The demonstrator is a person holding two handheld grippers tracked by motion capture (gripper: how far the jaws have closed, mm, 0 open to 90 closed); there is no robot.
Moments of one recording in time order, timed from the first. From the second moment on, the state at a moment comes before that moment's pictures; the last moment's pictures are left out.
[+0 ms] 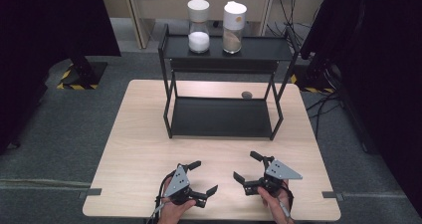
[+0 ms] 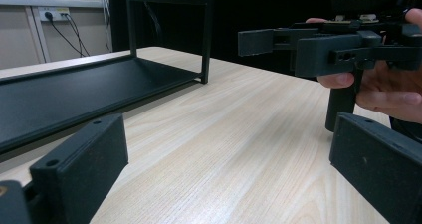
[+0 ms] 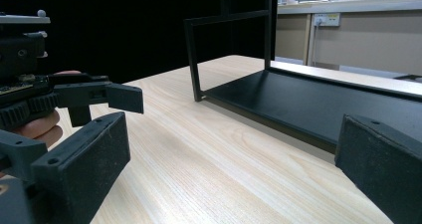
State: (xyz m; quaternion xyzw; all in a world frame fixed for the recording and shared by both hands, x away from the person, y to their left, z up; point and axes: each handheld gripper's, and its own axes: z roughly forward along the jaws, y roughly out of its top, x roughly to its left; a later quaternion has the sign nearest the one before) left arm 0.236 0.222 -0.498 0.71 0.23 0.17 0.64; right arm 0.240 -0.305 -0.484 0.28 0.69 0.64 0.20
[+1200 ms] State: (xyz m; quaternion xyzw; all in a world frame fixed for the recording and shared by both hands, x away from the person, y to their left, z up) left arm 0.236 0.222 -0.498 0.71 0.23 0.17 0.64; right arm 0.240 -0.308 -0.487 0.28 0.69 0.64 0.19
